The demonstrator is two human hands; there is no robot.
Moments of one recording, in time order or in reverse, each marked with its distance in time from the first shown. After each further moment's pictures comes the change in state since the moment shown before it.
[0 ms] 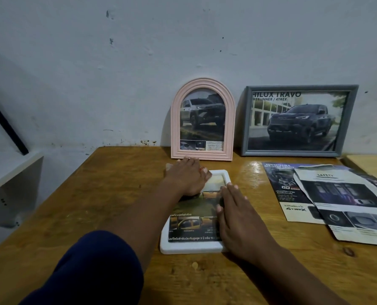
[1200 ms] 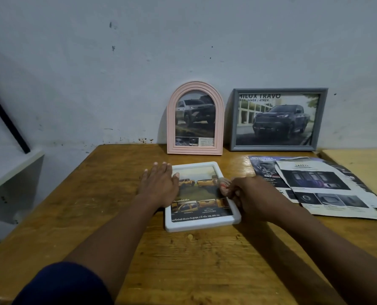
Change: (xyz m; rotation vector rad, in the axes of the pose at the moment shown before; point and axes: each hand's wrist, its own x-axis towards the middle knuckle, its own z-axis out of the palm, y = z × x) left_hand -0.071 -0.036 0.030 -0.076 0.138 -0.170; right_hand -0.010 0.026 -0.065 -0.141 -0.061 0.021
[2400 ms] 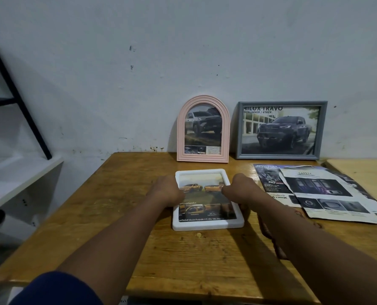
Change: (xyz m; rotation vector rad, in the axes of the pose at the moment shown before) left_hand -0.033 0.011 -0.034 -0.356 -0.056 -0.248; right_hand 0.029 -0.049 -0.004 0.422 -0.070 0.454
